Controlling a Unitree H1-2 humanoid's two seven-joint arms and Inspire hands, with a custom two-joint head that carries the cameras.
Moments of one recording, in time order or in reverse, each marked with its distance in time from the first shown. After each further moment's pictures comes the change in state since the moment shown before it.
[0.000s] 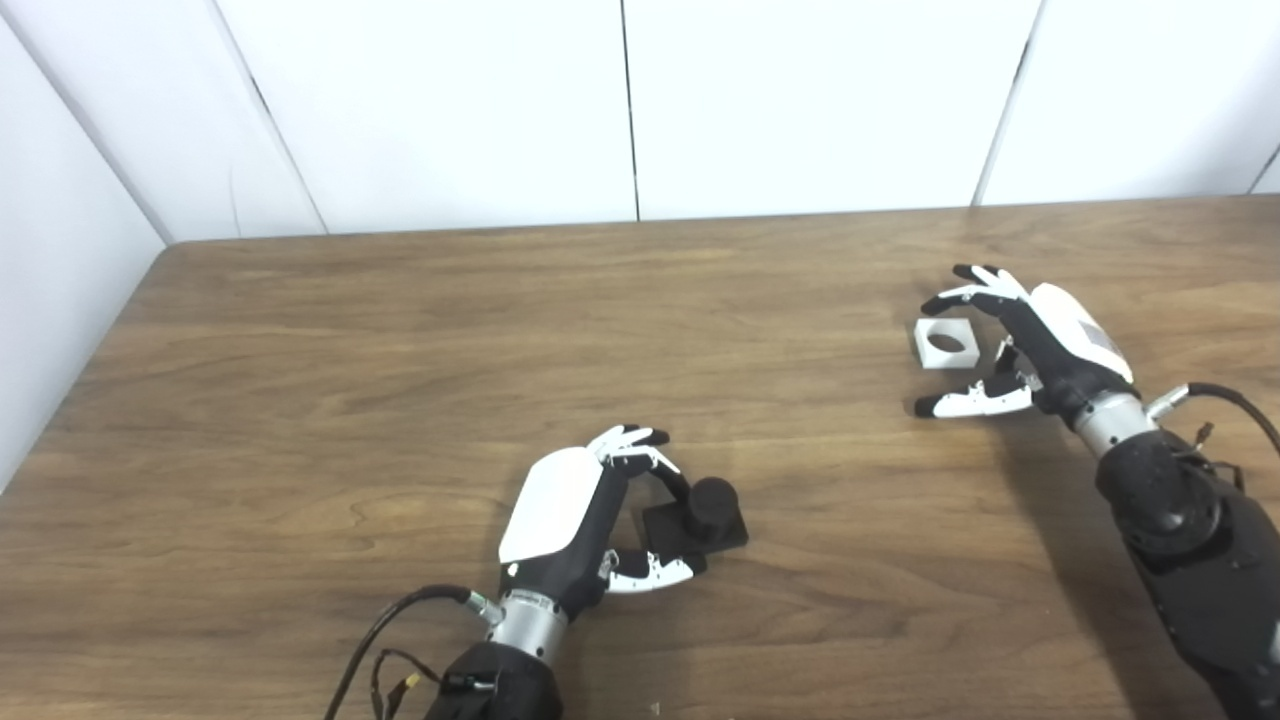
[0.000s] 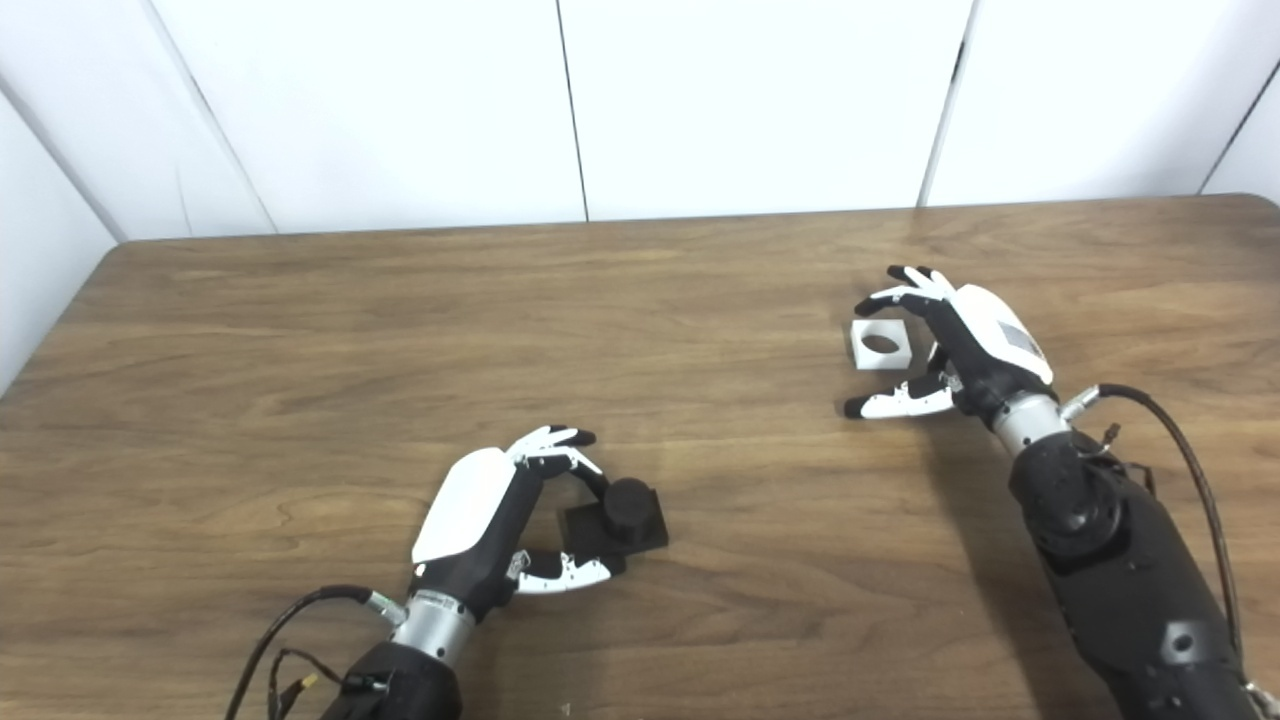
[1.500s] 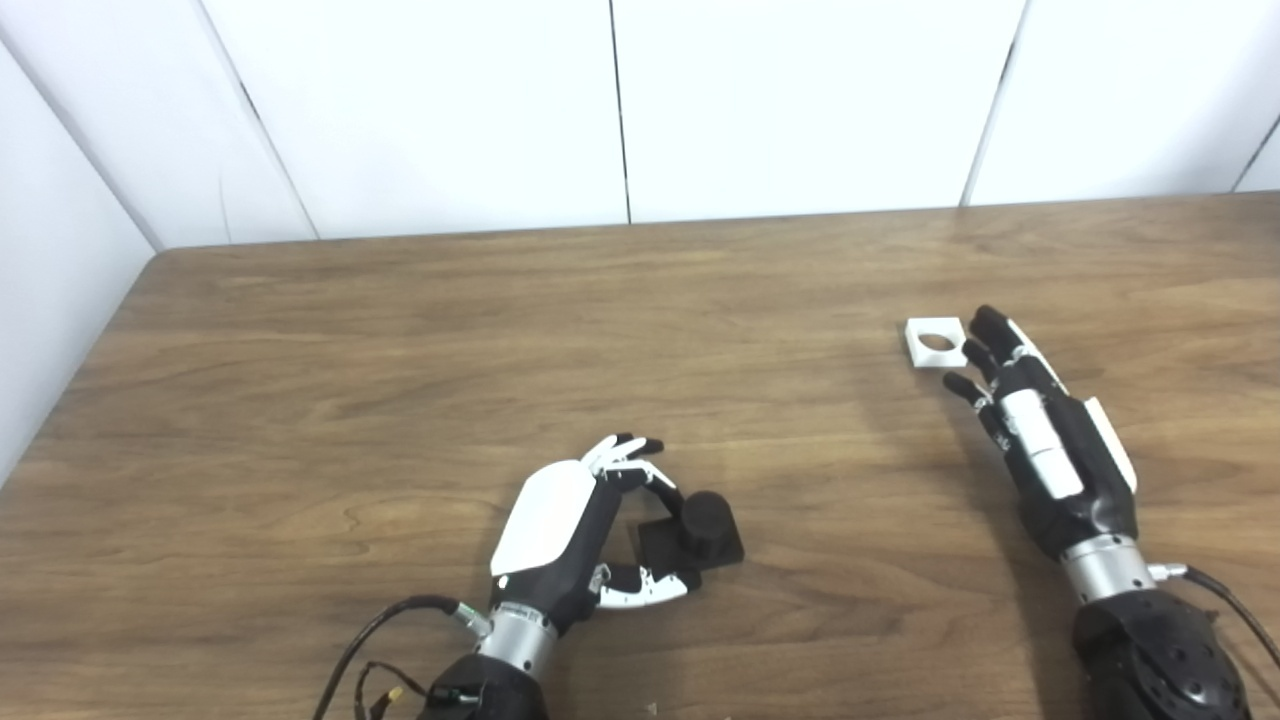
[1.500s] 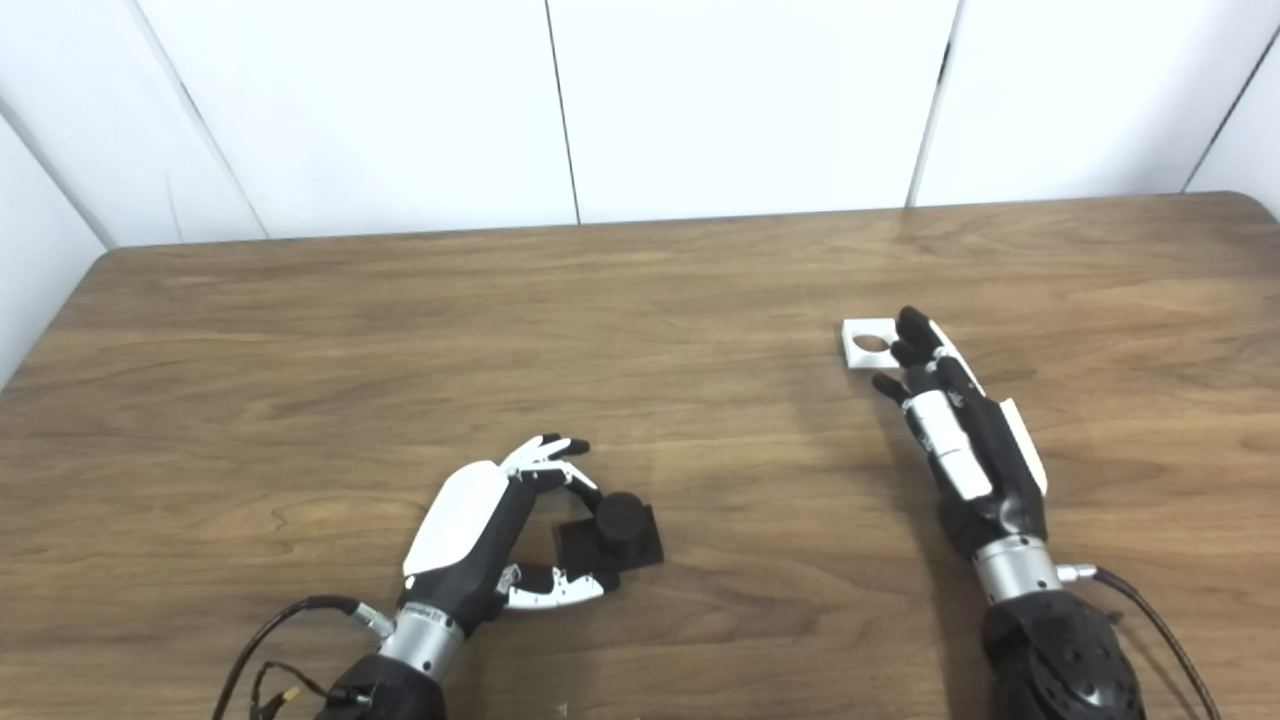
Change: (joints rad) left arm 0.020 0.028 -0.009 -0.031 -0.041 0.014 -0.016; right arm 0.324 0.277 -0.227 -0.304 0.705 0.022 0.066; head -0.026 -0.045
